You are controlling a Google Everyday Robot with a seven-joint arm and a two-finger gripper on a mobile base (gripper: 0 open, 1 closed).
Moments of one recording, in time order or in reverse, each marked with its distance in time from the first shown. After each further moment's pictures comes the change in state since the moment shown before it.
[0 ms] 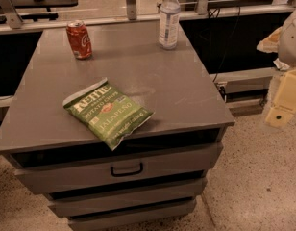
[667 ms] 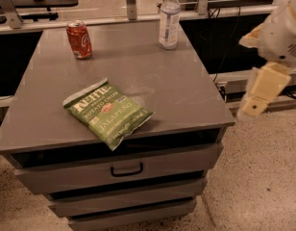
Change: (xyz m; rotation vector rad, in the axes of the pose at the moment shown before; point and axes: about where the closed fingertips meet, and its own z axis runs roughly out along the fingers) arm -0.027 -0.021 0.019 0.014 -0.095 -0.017
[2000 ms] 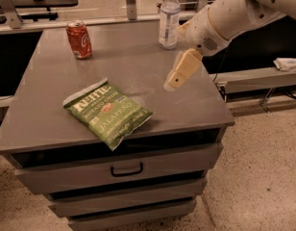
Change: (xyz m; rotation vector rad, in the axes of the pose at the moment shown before) arm -0.133 -0.075 0.098 -0.024 -0.398 -0.045
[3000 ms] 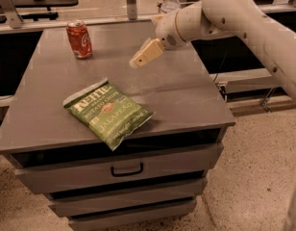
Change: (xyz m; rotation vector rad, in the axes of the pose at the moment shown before) arm -0.048 -0.096 0.093 0.148 -0.286 0.069
